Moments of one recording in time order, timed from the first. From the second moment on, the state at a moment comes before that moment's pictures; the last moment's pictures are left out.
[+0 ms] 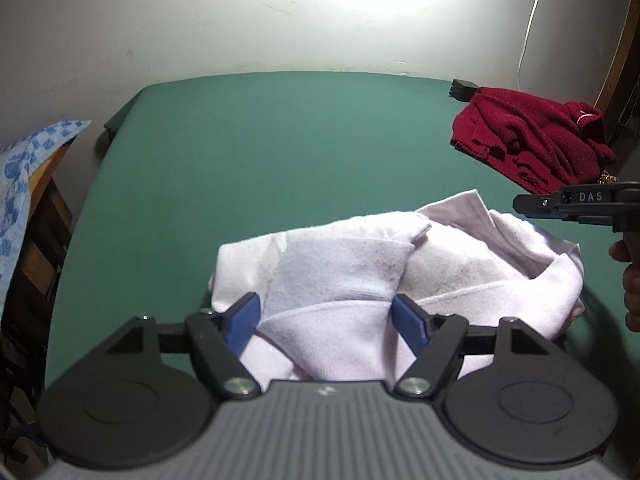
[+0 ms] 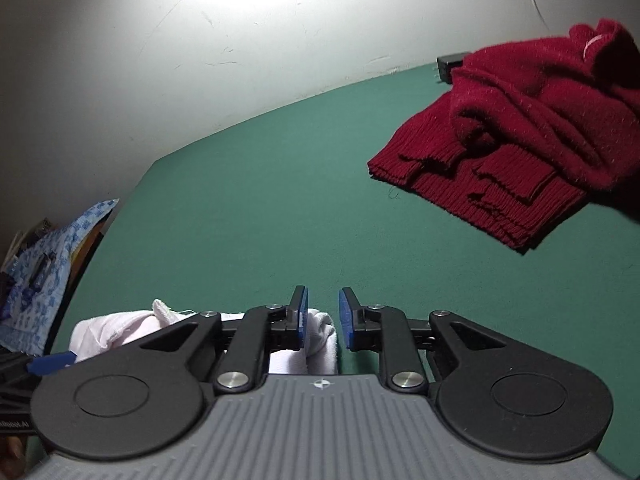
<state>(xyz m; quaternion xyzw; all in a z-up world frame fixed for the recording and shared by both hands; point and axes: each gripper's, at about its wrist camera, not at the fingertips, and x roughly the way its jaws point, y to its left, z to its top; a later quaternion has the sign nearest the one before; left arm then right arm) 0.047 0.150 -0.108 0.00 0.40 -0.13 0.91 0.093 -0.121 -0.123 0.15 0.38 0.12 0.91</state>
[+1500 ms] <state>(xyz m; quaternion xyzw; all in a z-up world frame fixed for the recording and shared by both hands) 0.005 0.230 -0.102 -0.10 0.42 -0.14 0.89 -0.017 -0.147 -0.117 0.20 0.41 0.12 0.88</state>
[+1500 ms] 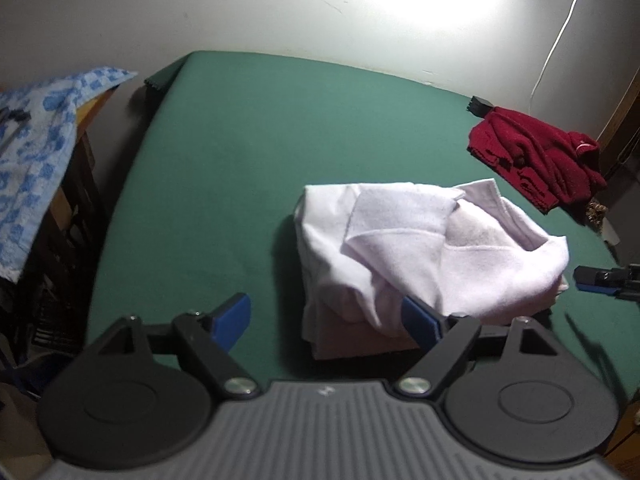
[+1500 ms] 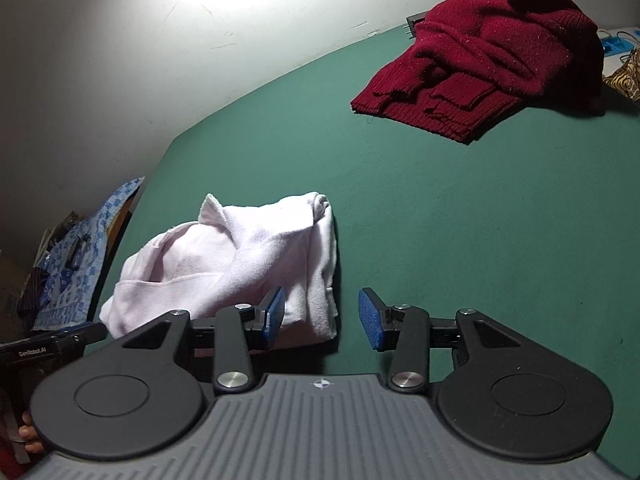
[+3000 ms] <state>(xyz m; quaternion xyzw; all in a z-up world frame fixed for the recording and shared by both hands) 0.065 0.239 -0.141 -0.32 0.42 -0.18 0.83 0.062 -0.158 -0.167 0.36 0.47 0.30 0.75</state>
